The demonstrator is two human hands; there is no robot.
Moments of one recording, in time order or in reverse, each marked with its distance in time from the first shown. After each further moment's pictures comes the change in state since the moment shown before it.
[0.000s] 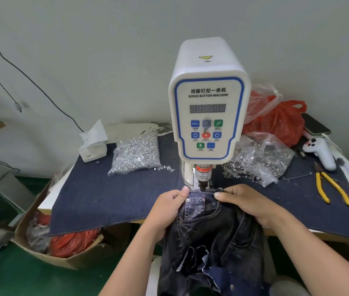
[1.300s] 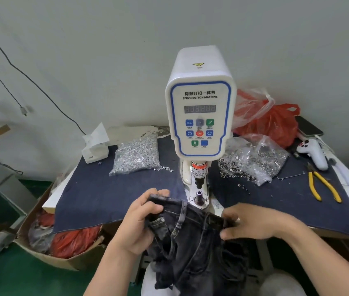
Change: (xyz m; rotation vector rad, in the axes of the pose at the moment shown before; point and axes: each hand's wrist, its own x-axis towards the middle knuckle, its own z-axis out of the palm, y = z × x) left_hand -0.073 0.009 -0.032 -0.894 -0.153 0.178; right_hand -0.058 -0.014 0.011 -0.749 -0.260 -0.171
